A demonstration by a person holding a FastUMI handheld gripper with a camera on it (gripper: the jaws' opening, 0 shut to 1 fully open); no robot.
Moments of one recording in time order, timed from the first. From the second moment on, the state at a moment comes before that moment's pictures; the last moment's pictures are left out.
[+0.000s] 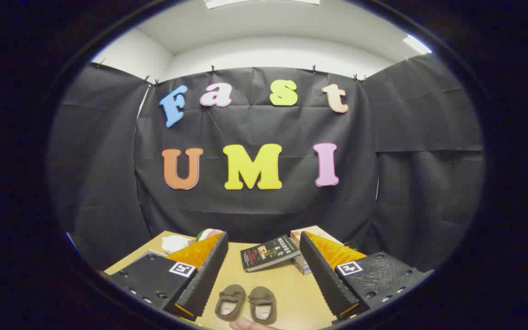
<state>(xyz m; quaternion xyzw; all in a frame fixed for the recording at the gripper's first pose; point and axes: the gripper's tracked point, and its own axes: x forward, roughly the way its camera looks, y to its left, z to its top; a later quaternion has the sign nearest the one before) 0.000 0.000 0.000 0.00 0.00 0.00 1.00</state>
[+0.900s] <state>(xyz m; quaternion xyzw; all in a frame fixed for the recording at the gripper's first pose) 0.046 -0.017 -0.068 -0.02 0.07 0.03 1.00</state>
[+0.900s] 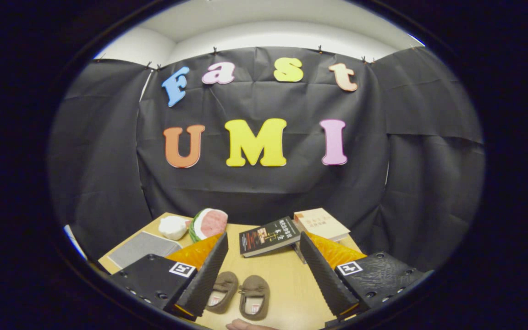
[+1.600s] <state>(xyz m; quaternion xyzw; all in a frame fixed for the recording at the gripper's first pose) 0.105 0.167 -0.219 0.01 0.26 0.24 0.94</state>
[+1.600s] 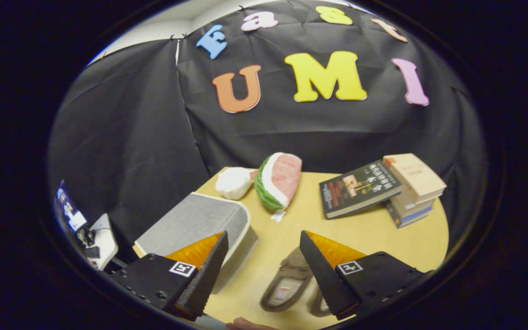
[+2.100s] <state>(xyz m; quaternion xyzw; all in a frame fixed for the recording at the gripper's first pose) 0.129 0.246 -0.297 0.13 0.40 0.29 0.86</state>
